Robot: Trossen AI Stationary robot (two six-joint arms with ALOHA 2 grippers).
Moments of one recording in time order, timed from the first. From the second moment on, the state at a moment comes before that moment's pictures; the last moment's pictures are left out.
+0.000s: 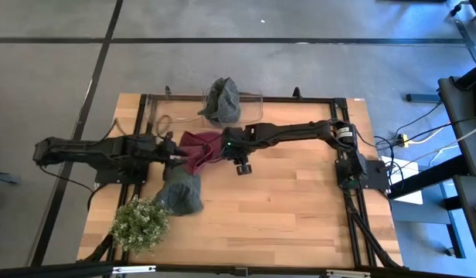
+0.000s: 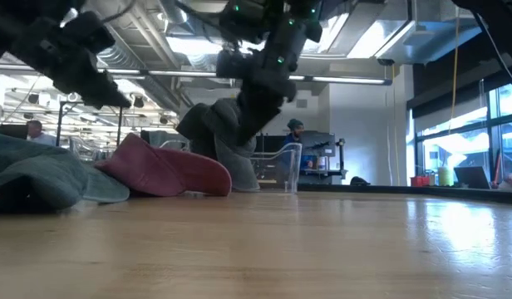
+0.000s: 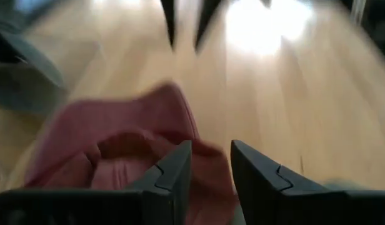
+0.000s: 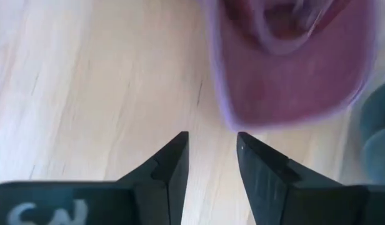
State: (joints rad) left arm 0.06 0.50 0.30 -0.32 -0.01 -0.10; right arm -0.09 2.08 1.70 -0.75 0.00 -0.33
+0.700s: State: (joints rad) left arm -0.05 0.95 0.50 -0.32 -0.06 -0.09; right arm -0.12 1.60 1.02 -0.24 0.00 -0.19
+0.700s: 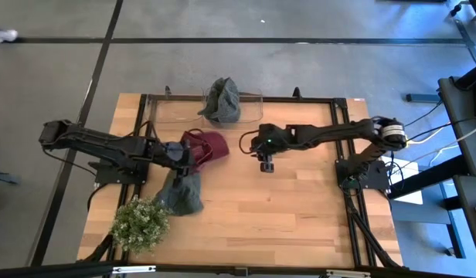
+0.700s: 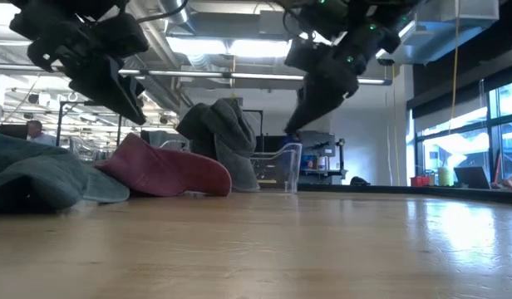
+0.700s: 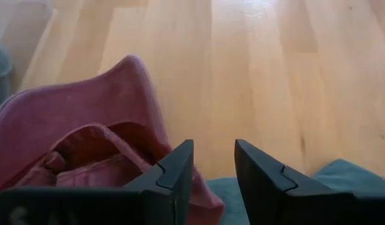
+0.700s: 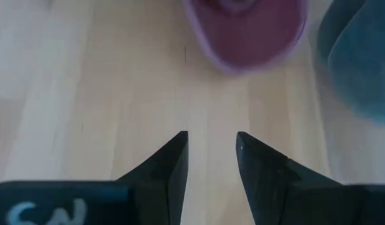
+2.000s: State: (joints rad) left arm -0.06 1.21 0.50 -0.28 -0.09 -0.54; right arm -0.12 1.61 1.01 -0.21 0.00 -0.19
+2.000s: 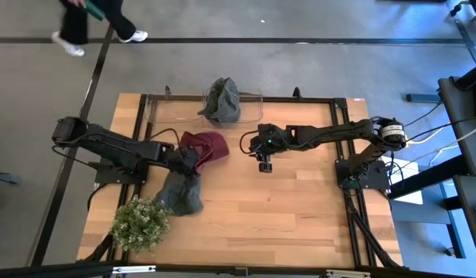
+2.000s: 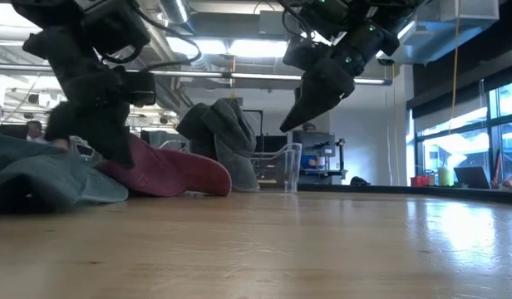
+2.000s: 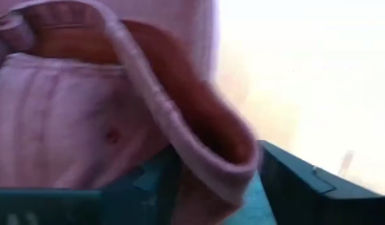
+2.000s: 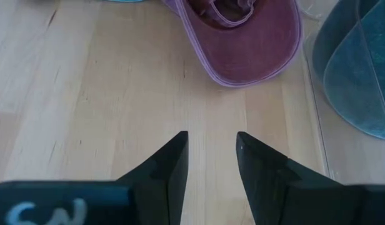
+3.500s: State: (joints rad) left arm 0.32 1.07 0.69 -0.06 0.72 -0.69; right arm -0.25 1.61 1.01 0.01 -0.46 0.05
